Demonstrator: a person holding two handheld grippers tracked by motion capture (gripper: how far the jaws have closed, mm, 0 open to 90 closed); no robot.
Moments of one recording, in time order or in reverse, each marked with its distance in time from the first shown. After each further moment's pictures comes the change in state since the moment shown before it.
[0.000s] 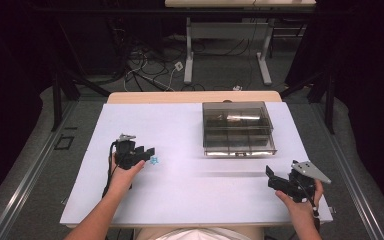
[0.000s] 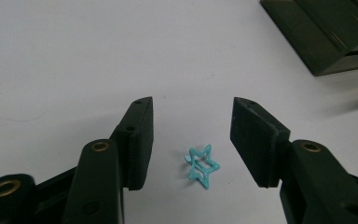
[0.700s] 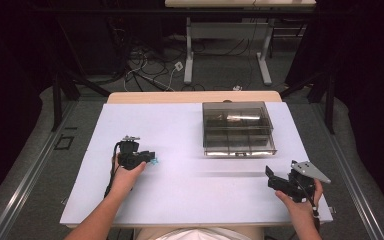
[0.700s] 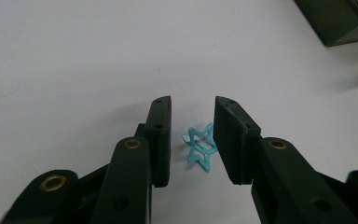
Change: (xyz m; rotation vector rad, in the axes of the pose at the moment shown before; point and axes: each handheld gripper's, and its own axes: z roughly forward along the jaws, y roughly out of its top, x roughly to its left) left arm 0.001 -0.002 0.012 0.123 -0.009 0.006; right arm 0.000 0.000 0.000 0.017 0.006 0.001
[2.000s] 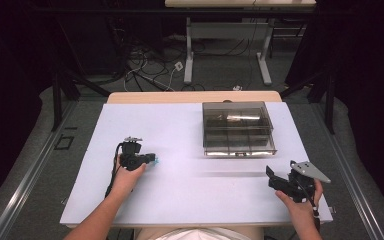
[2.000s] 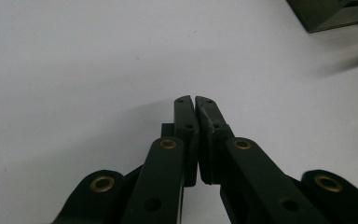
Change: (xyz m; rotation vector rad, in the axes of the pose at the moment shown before) left arm -0.004 -0.001 0.001 0.027 -0.052 0.017; right arm -0.001 -0.001 0.000 0.006 0.008 -0.008
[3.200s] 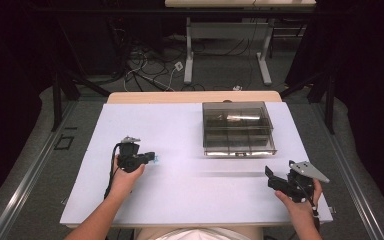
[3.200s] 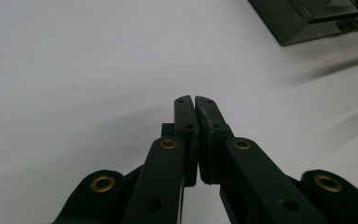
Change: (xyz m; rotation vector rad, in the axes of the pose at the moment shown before) left arm -0.009 -0.002 -0.018 -0.064 -0.014 0.034; right arm 0.001 0.000 0.002 -0.005 0.012 -0.009
